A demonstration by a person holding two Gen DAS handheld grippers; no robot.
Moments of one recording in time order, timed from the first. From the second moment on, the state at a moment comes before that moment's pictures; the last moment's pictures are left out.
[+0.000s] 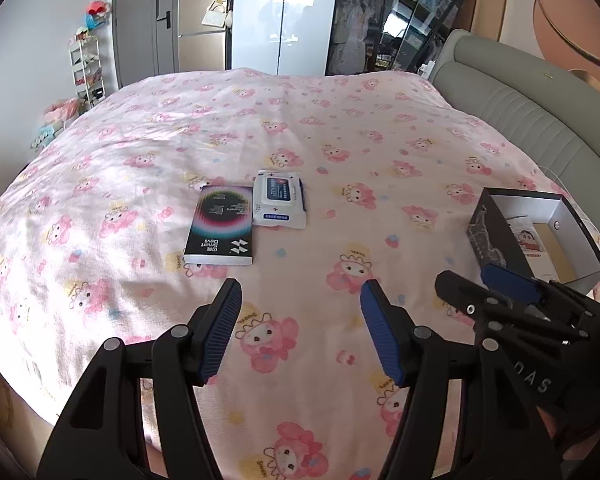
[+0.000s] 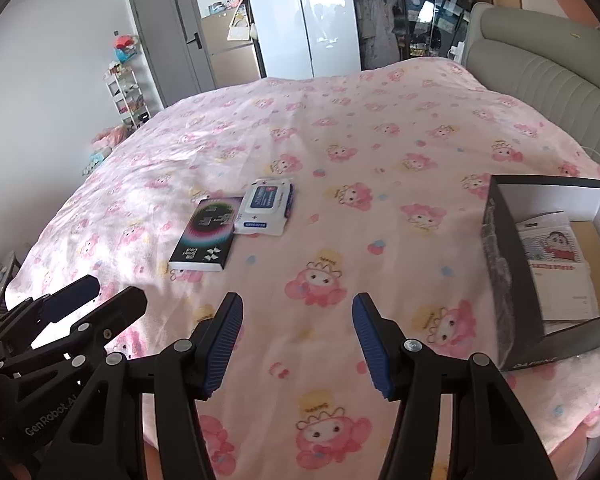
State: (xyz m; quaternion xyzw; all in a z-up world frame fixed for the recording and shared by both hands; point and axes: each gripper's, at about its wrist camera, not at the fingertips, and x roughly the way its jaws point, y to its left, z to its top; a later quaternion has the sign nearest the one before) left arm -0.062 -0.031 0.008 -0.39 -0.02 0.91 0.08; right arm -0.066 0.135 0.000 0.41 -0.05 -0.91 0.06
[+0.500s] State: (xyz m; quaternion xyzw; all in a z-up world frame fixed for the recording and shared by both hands) left arm -0.110 -0.076 -0.016 -0.40 -0.05 0.91 0.06; right arm -0.123 0.087 -0.027 0.43 -0.03 -0.90 0.09
